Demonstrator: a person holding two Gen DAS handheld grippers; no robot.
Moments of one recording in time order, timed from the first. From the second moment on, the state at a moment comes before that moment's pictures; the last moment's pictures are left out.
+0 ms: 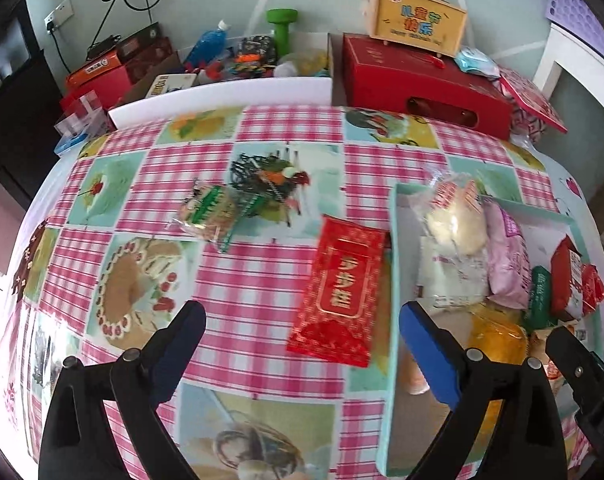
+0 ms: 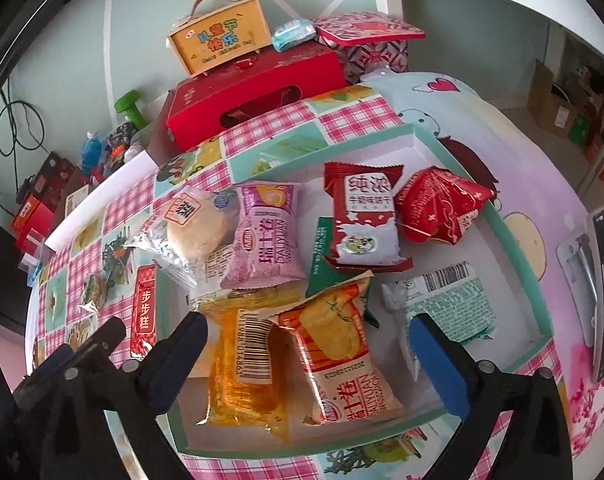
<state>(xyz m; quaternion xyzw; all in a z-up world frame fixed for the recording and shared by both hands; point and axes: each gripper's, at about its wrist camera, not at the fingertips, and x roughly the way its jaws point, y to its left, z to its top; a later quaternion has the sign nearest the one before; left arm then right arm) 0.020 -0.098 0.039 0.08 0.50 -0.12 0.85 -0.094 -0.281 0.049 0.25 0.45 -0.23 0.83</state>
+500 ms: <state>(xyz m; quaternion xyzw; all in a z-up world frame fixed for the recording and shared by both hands) 0.038 -0.055 0.059 0.03 0.46 -0.09 0.88 -0.075 -0.234 0.072 0.20 0.44 -0.19 0.86</state>
